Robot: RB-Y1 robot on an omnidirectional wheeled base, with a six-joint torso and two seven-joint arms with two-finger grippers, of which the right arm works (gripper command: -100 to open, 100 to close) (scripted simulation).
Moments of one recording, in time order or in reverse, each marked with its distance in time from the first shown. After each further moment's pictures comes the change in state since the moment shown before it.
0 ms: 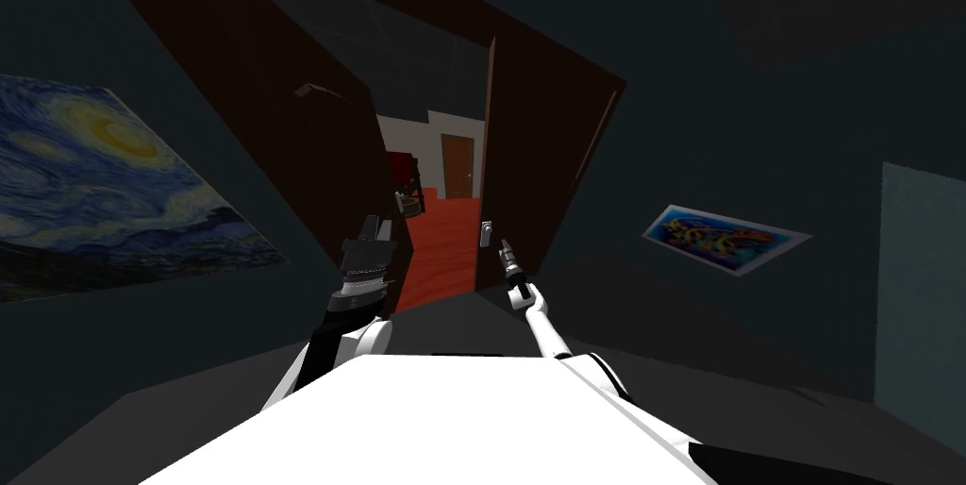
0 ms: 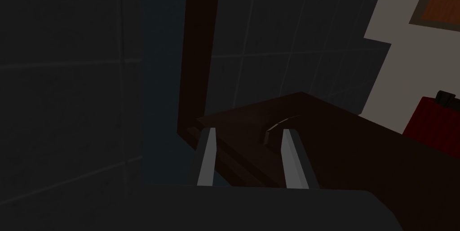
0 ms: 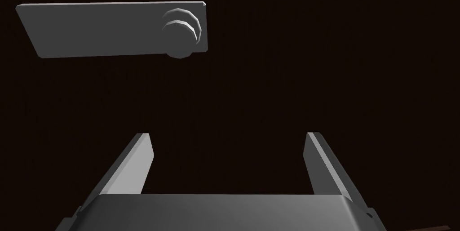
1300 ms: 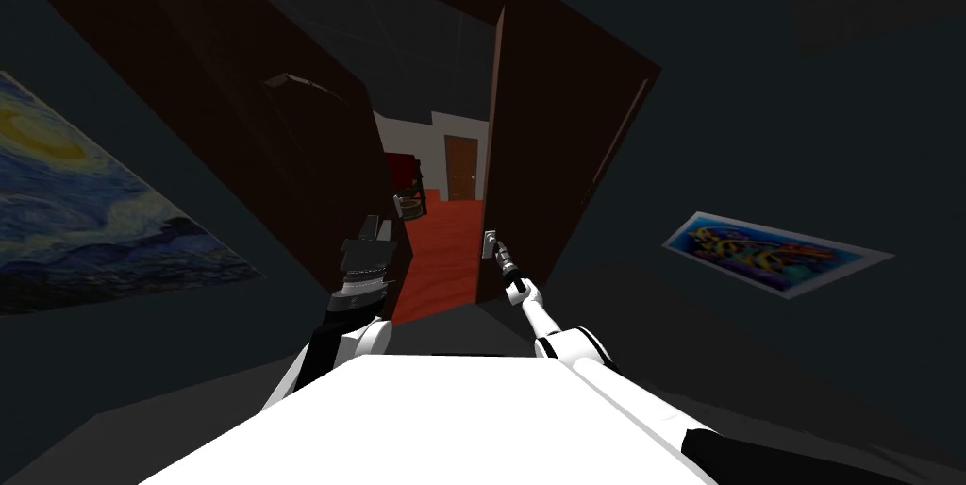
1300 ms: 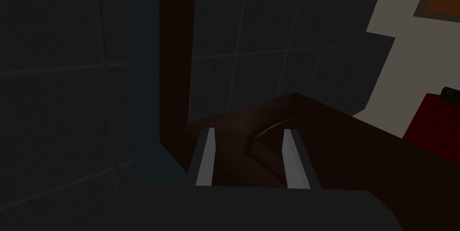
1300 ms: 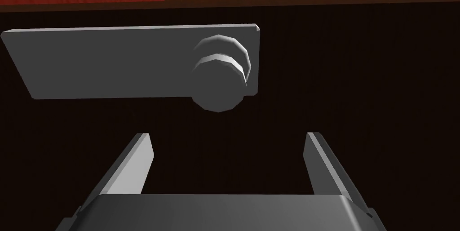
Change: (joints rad) arm -0.151 -0.003 0.010 0.253 0.036 0.017 -0.067
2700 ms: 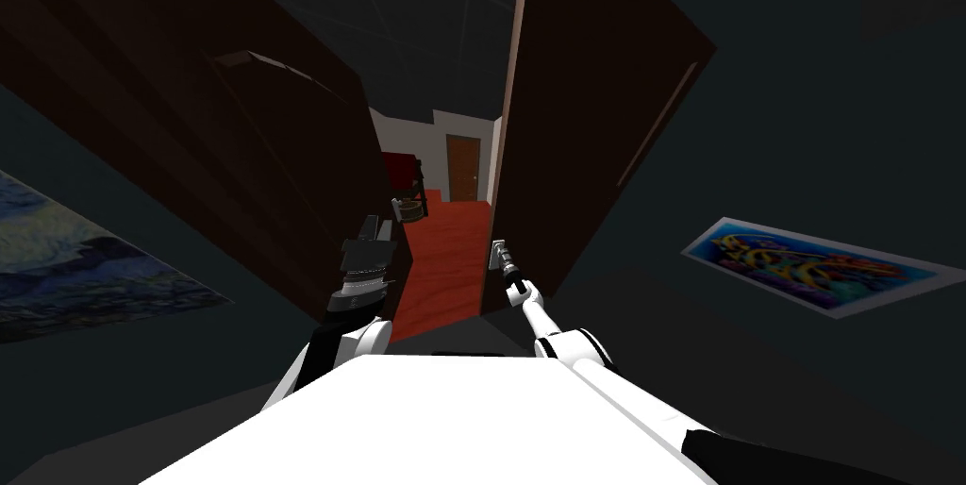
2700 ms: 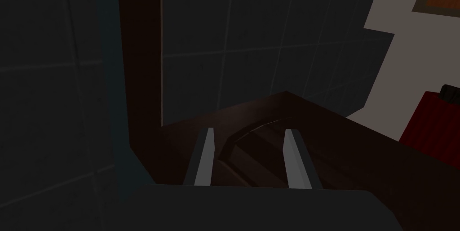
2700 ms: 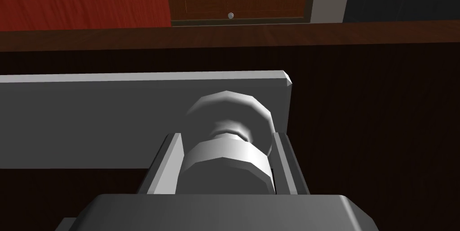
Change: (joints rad) arm 0.006 0.005 -0.023 0.012 -0.012 0.007 0.021
